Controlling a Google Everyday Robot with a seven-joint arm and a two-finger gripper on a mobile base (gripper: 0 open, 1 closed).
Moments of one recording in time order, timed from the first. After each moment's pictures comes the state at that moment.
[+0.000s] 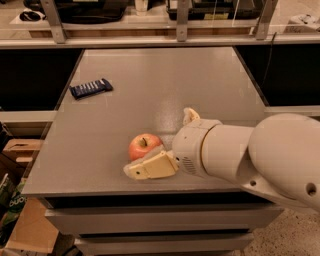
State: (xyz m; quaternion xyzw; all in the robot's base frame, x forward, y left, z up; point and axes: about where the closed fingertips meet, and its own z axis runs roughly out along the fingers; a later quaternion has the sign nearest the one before) arm 0.436 0.003 0.881 -0.38 0.77 0.17 0.47
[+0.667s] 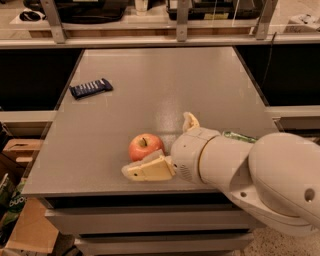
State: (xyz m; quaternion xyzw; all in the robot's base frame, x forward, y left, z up) arm 0.439 0.008 0.872 -0.36 0.76 0.18 0.51
